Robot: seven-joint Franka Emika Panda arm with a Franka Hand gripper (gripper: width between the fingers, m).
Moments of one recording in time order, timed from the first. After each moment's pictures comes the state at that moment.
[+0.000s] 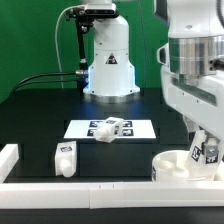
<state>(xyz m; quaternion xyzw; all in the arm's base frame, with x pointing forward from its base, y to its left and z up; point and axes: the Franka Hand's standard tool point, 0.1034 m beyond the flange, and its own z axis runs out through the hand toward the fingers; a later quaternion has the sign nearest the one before) 0.608 0.105 0.072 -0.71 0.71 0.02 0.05</state>
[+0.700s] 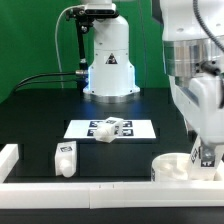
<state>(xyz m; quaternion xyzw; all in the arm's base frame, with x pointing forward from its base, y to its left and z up) 0.612 0.105 0.078 -0.75 0.66 0.02 0.06</state>
